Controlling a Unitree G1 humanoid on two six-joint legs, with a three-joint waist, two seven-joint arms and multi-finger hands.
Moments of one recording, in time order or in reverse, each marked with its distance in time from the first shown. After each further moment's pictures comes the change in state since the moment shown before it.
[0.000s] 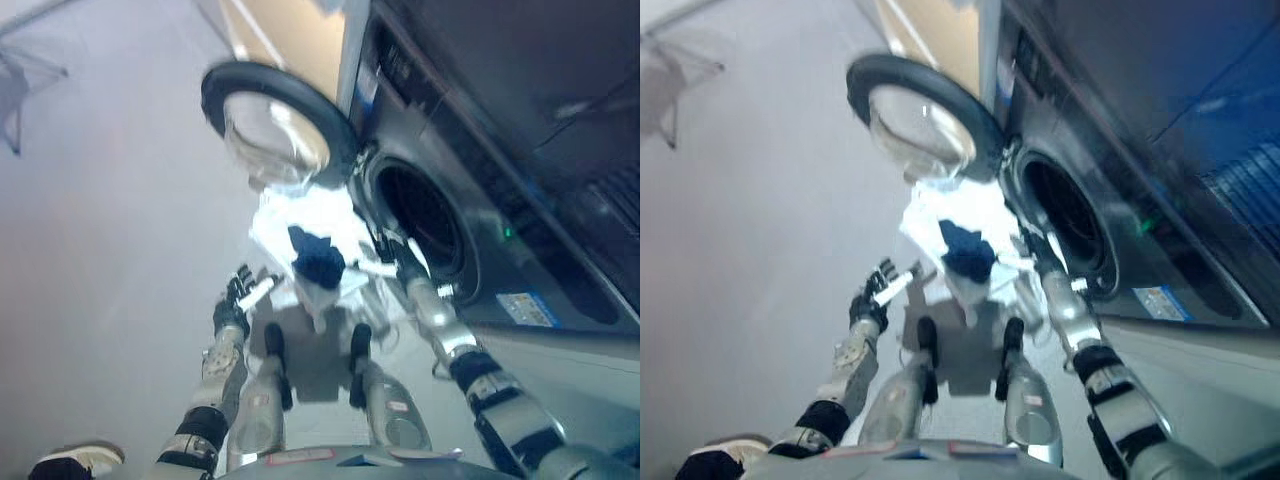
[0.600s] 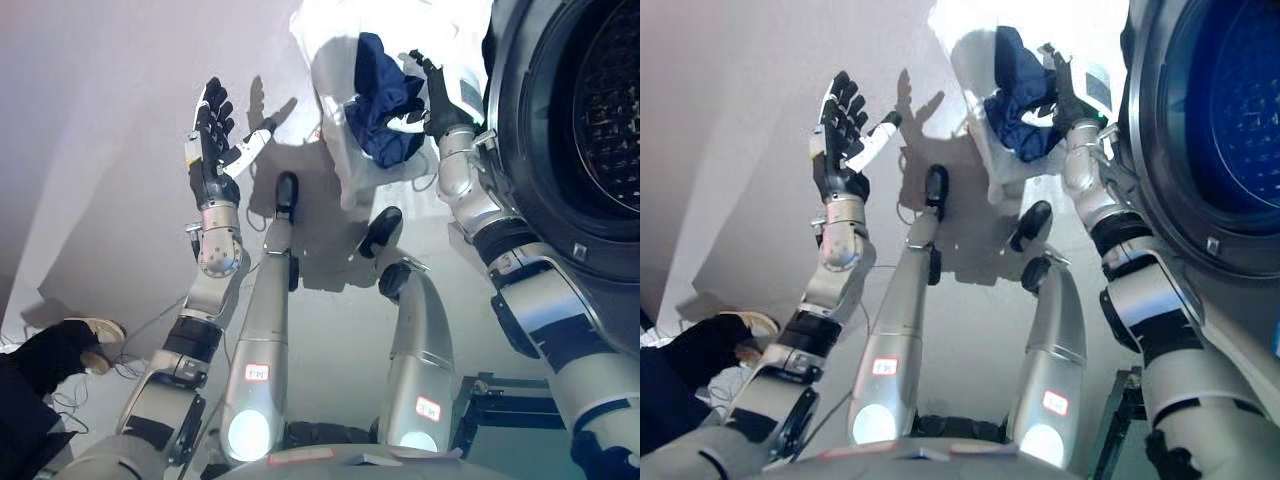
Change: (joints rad) left arm -0.336 0.147 -0.106 -0.354 0.140 -0.075 0.269; right arm -0.585 -0.170 0.104 0.236 -0.371 0.010 -0.283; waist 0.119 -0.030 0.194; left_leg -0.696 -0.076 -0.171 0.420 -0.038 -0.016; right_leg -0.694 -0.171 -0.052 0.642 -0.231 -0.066
